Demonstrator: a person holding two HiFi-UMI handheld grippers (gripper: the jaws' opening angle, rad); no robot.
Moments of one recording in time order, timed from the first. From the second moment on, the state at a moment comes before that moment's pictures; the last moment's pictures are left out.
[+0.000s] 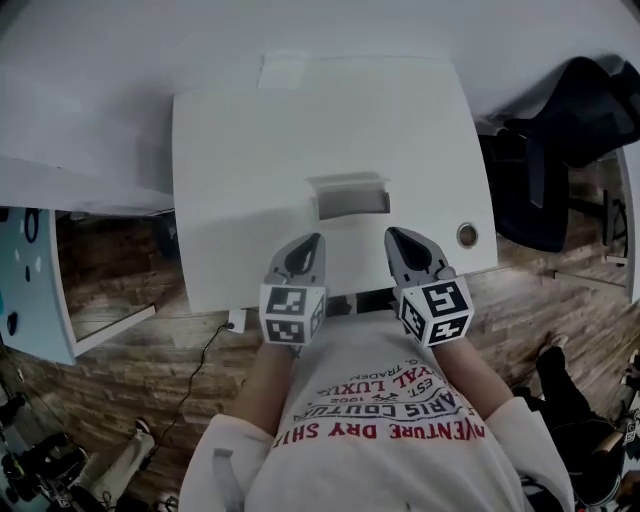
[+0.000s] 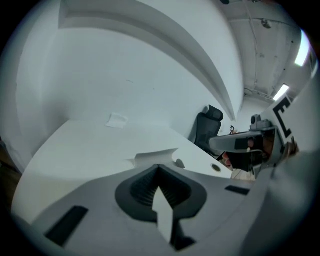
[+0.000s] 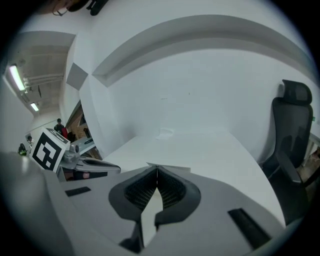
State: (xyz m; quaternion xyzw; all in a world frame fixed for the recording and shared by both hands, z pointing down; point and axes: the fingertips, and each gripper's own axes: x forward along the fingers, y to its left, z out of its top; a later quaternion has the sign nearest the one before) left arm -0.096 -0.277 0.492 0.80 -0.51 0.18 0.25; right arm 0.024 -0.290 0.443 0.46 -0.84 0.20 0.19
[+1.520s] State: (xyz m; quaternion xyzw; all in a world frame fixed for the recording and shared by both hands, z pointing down) left arm -0.076 -0.306 0.582 0.74 -0.52 0.21 0.38; right arm 0.022 -0.396 0.524 0.39 -0.85 0.21 0.28
